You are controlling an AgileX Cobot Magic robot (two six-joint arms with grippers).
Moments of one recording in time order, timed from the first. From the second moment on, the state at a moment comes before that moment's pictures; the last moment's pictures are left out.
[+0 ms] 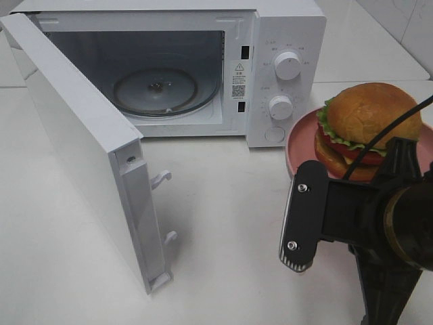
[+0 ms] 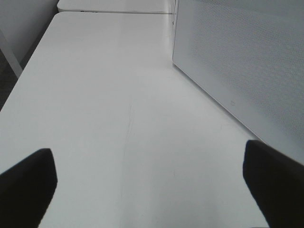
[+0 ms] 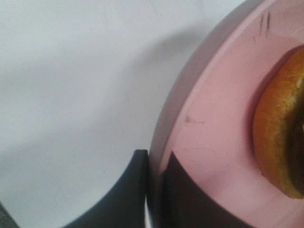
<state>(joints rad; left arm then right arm) 0.09 -0.01 -0.52 -0.08 1.08 0.05 1.09 1.32 -0.58 -0.71 0.82 0.31</state>
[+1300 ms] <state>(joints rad) 0.09 -0.01 -0.52 -0.08 1.08 0.05 0.98 1.32 -0.57 -0.75 0.58 -0.24</state>
